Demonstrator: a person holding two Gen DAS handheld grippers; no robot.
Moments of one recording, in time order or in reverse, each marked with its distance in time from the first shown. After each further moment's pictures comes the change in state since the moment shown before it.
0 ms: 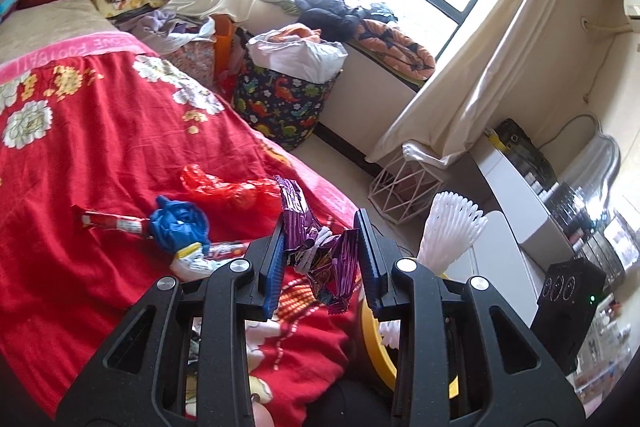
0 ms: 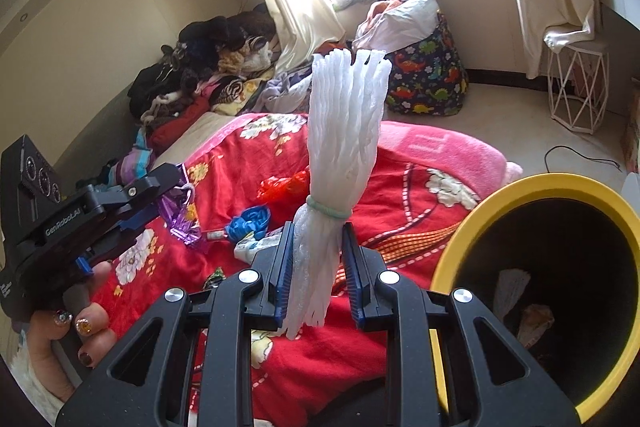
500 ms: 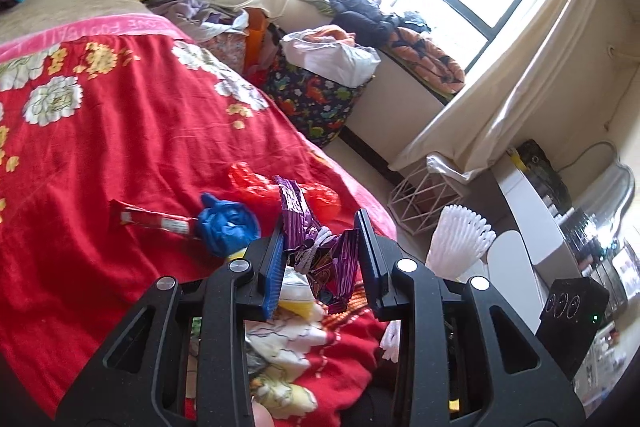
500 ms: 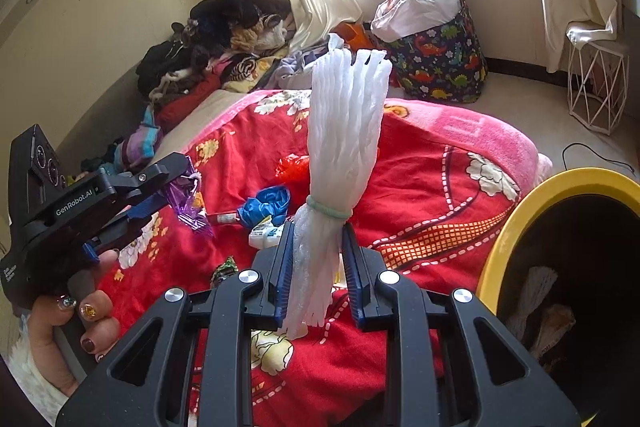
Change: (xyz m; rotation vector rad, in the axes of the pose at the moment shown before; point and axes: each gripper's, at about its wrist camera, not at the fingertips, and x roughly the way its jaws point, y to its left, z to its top) left arm -0.001 0.050 0.005 -0.097 -0.005 0.061; right arm 0.041 0.027 -0.003 -0.043 0.071 0.037
